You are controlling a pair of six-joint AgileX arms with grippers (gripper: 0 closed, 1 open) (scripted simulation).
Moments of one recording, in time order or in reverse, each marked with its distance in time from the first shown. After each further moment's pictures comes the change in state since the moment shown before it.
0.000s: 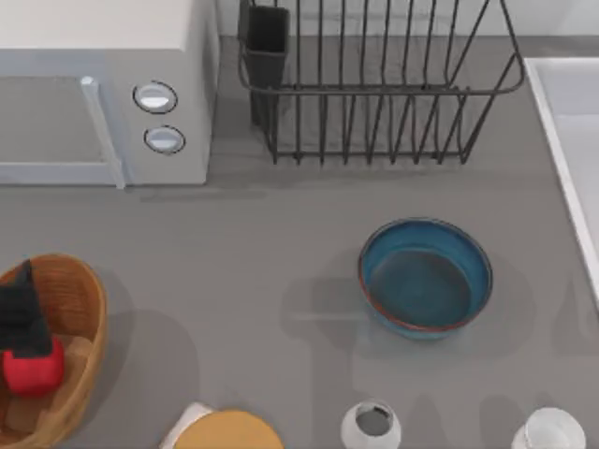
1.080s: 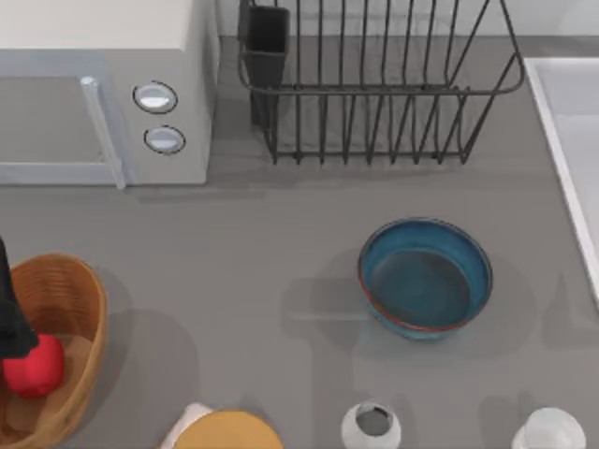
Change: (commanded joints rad) left arm 0.071 -0.334 -0.227 0.281 0.039 0.061; right arm 0.039 0.157 0.154 -0.123 0.002 0.040
